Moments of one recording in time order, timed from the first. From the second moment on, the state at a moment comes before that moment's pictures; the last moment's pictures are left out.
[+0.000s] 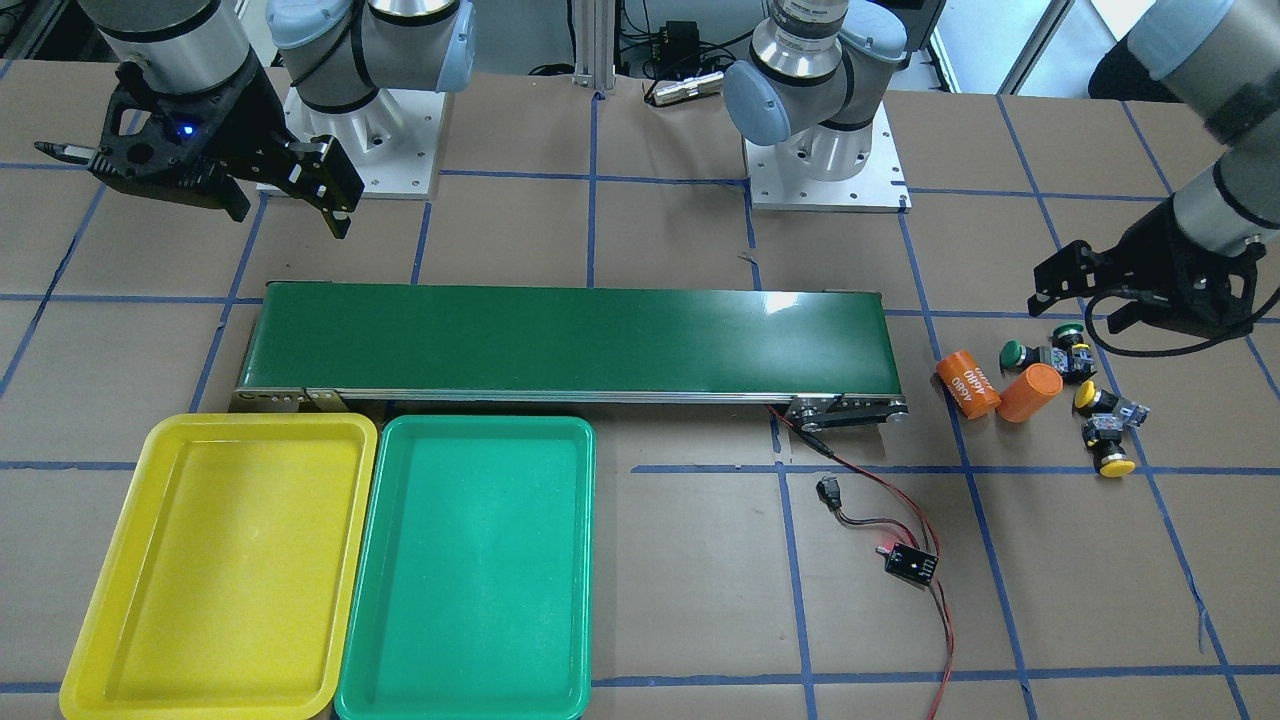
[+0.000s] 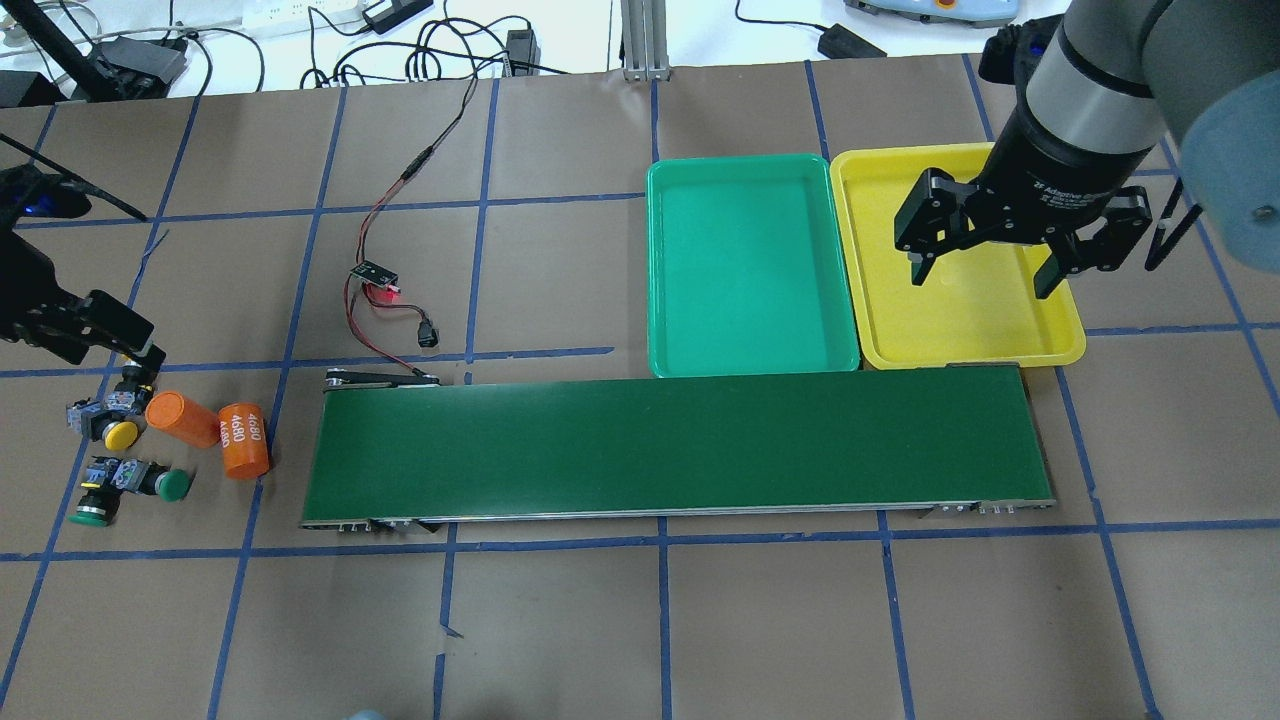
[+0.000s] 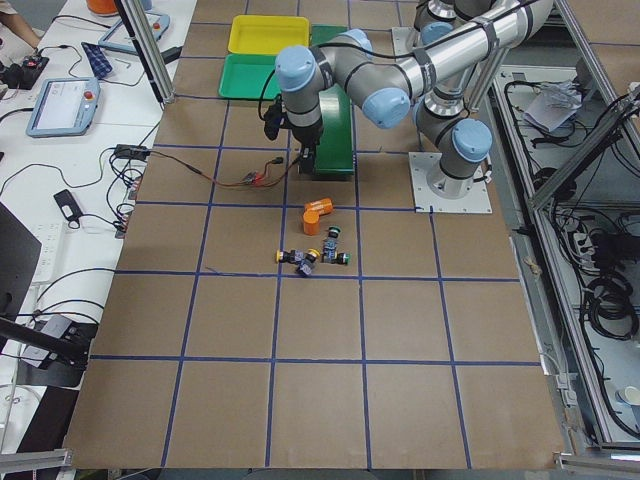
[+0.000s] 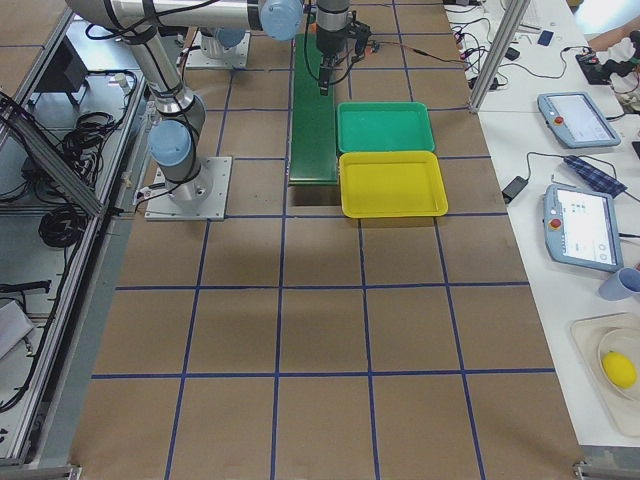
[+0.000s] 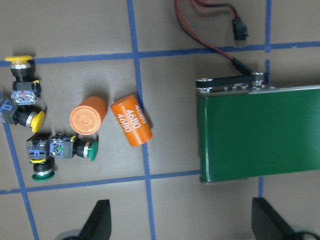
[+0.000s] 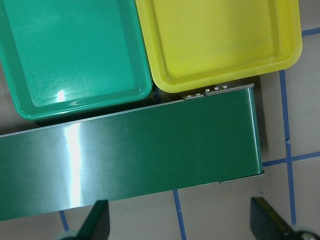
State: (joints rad) left arm -0.98 -1.63 -1.86 -1.32 1.56 0.77; right arm 1.53 -1.66 1.67 -1.54 -1.56 0.14
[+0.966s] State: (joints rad) left arm -0.91 -1.81 -1.95 -1.10 1.56 0.78; right arm 1.53 -1.66 1.67 -1.53 -1.56 0.15
